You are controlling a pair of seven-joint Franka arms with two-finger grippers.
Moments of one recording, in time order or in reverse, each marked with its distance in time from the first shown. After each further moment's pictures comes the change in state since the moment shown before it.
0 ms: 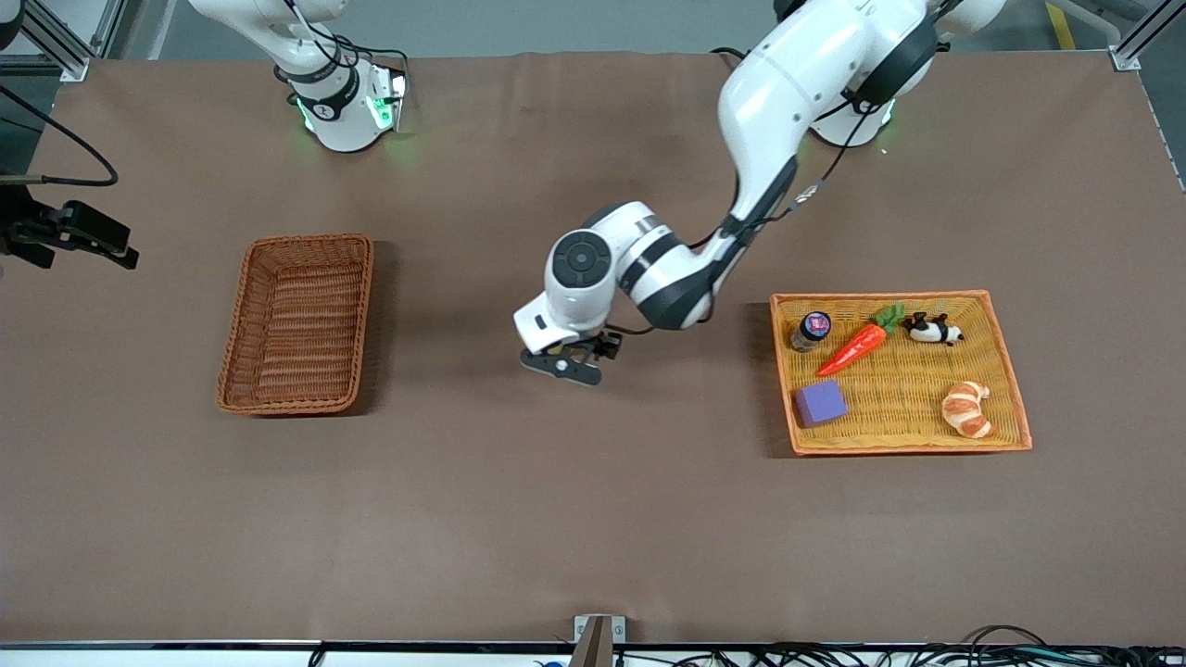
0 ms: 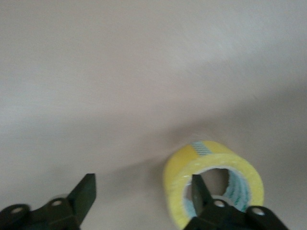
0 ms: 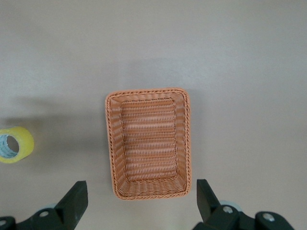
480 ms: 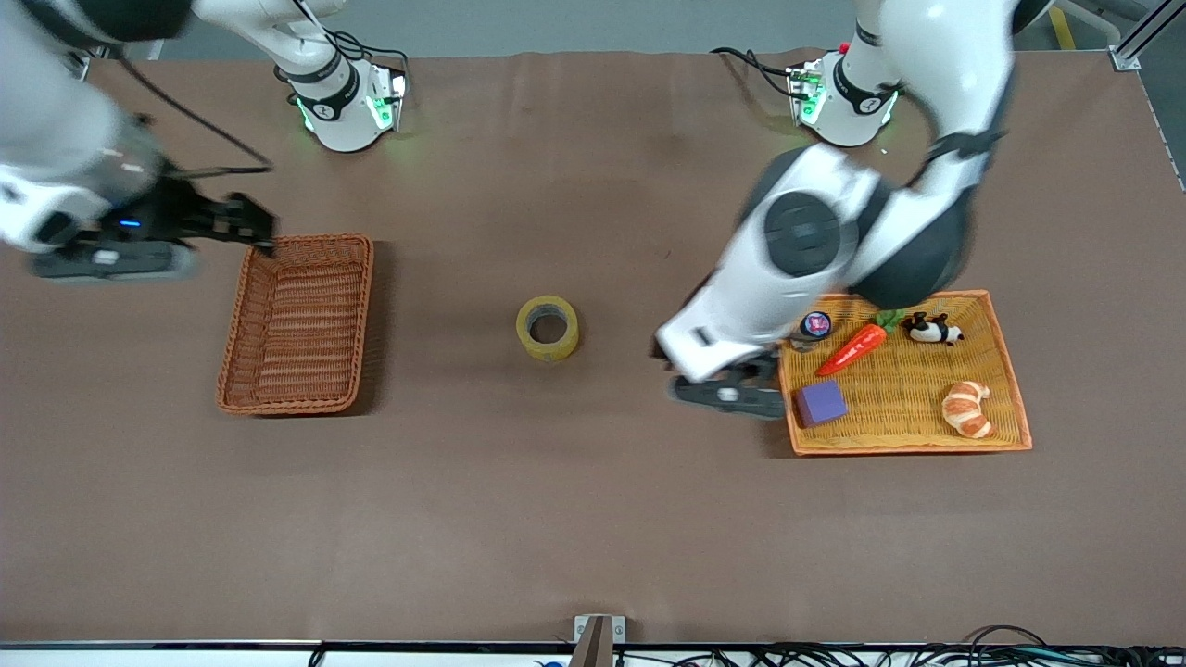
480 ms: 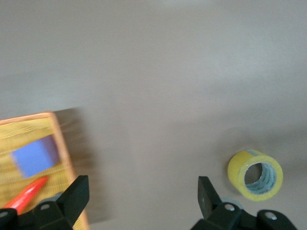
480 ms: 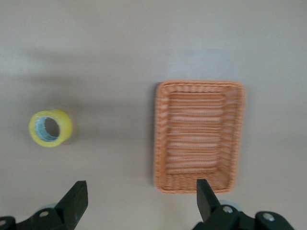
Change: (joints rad) left arm 0.314 -0.315 -0.055 -0.013 -0.037 -0.263 0.151; right arm 0.178 0.030 0.120 -0.048 0.003 0.039 0.227
